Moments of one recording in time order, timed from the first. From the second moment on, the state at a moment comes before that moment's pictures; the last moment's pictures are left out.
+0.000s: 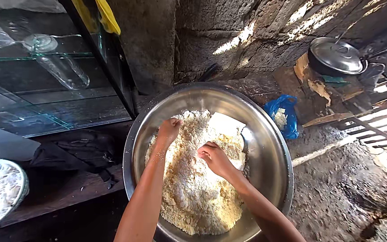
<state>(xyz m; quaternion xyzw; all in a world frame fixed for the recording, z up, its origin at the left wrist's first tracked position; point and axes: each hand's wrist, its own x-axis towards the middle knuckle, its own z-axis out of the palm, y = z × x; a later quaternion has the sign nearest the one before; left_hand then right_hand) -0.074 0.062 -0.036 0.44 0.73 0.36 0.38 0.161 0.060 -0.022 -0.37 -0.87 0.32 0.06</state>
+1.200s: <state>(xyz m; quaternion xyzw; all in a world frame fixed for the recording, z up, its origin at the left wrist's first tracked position) 0.052 0.021 -0.016 0.13 0.51 0.60 0.60 0.104 0.065 -0.043 -0.52 -0.66 0.39 0.38</state>
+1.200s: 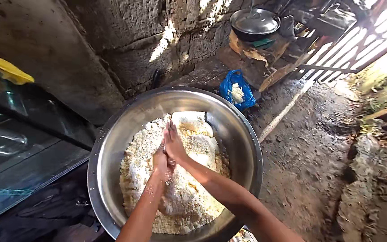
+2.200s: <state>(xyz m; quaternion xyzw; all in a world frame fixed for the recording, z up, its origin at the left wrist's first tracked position) -0.023 0.034 -0.059 0.25 0.31 0.64 0.66 0.082 0.038 -0.035 -0.41 -0.80 0.31 0.31</state>
